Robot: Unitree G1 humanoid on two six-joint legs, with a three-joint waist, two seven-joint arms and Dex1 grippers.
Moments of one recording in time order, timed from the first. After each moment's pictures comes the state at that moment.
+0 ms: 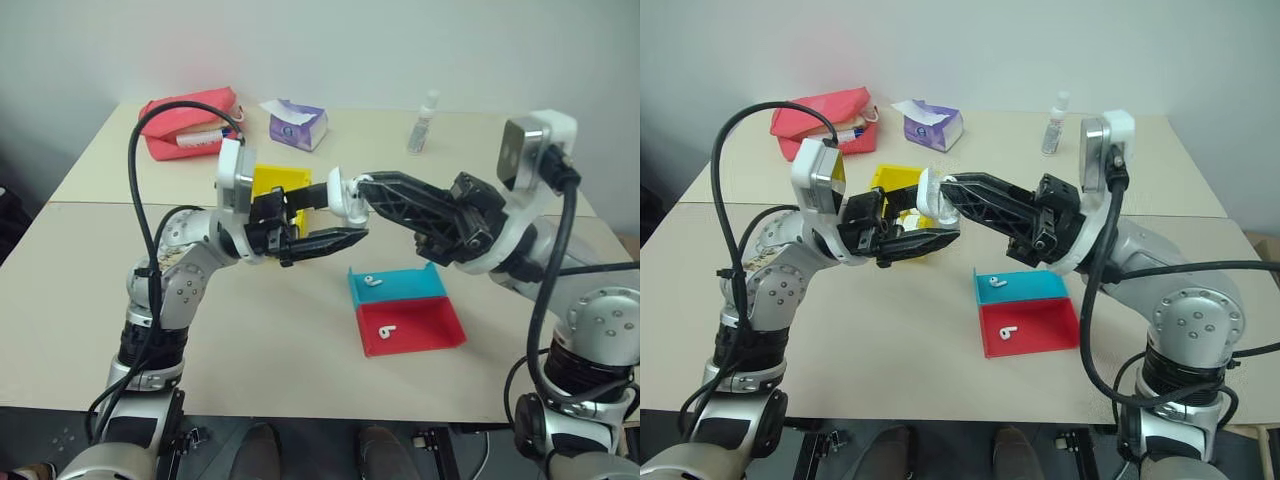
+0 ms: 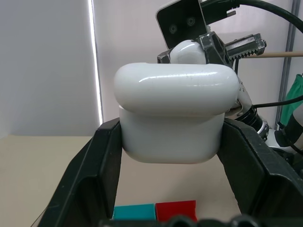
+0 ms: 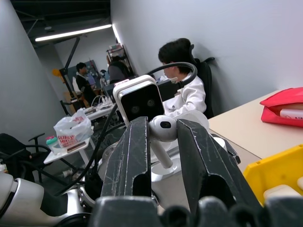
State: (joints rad) left arm -0.67 0.42 0.00 -0.18 -0.77 0.46 -1.10; right arm -0.61 -0.48 -0.25 -0.51 1.35 0.96 0.46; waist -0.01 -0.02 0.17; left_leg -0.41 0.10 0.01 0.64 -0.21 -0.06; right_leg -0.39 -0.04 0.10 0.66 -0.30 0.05
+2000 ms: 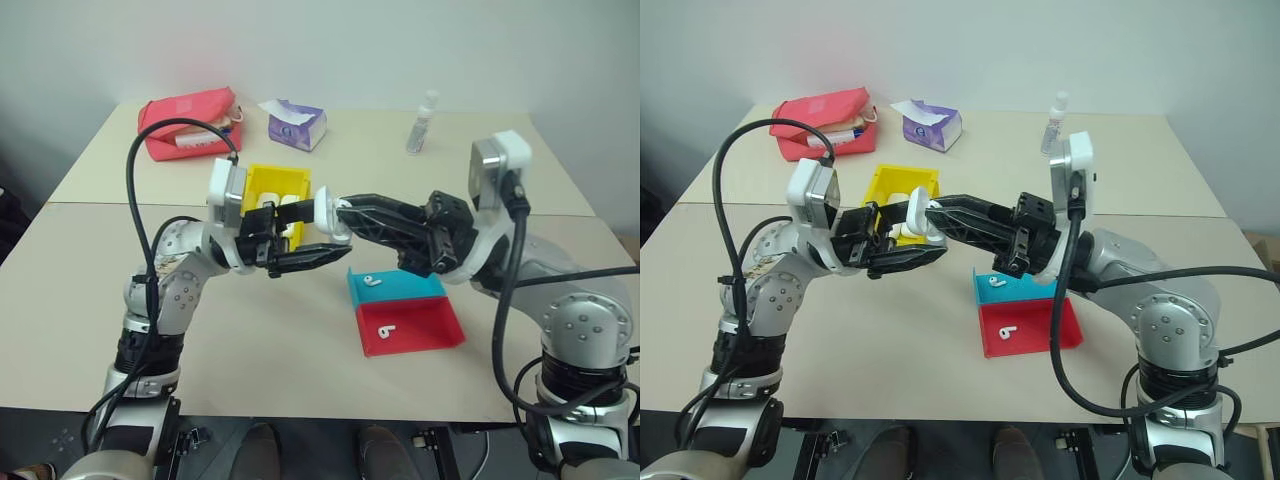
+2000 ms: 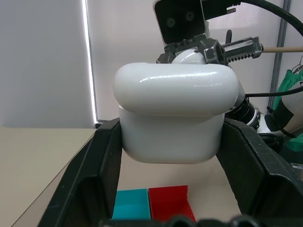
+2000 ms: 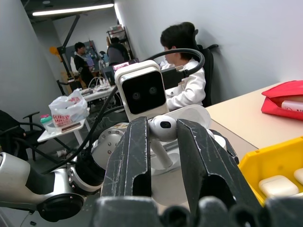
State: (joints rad) left arm -0.62 0.44 0.02 -0.14 -0.74 0.43 -1.19; right arm -0.58 -0.52 -0.11 -0.51 1.21 0.84 0.54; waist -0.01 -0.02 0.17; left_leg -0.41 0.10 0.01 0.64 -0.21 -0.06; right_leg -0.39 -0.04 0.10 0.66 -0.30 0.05
